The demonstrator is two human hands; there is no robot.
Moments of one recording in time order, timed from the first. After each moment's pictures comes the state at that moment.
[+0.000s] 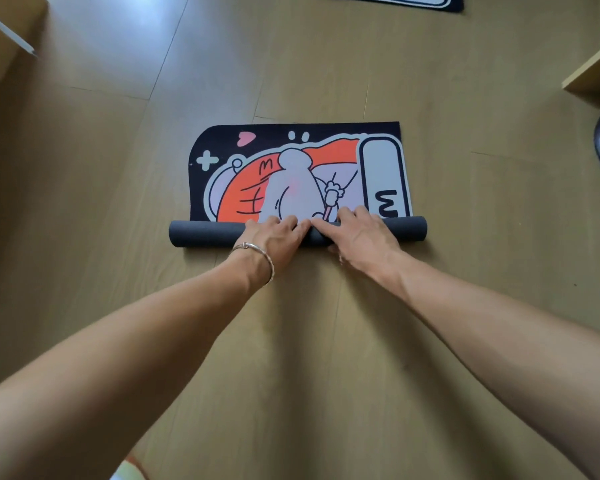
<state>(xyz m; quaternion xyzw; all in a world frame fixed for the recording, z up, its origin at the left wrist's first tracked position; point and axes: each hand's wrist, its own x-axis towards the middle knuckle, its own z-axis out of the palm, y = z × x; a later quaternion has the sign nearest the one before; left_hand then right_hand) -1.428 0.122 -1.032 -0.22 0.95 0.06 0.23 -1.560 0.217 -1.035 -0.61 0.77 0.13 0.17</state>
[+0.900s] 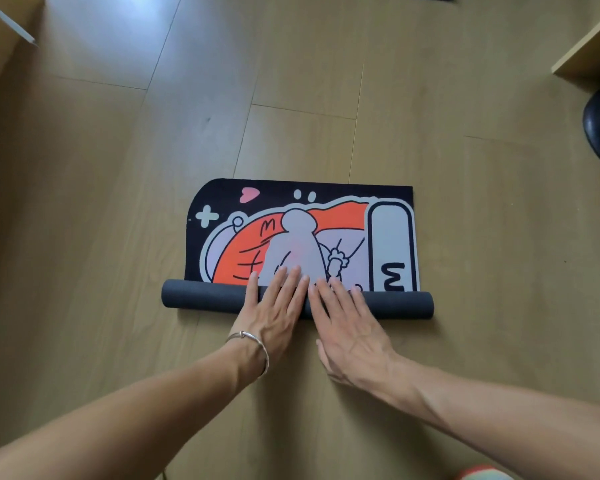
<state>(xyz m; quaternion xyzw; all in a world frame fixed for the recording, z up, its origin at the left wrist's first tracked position) -1.340 0.229 -1.051 -0.20 0.94 0.05 0.27 -1.448 0.334 -1.039 -0.60 0.77 0.06 0.20</state>
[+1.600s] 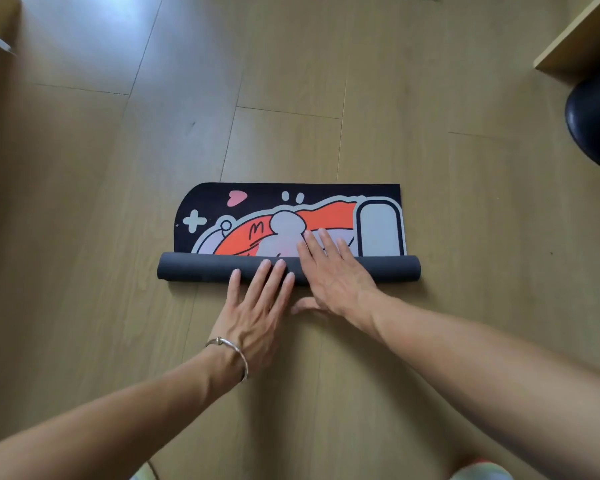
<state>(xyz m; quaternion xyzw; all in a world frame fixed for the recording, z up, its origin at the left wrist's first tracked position) -1.328 0.216 -1.056 -0.17 0.97 0.00 0.16 -1.498 0.273 -1.041 -0.62 0.73 0.17 0.23</state>
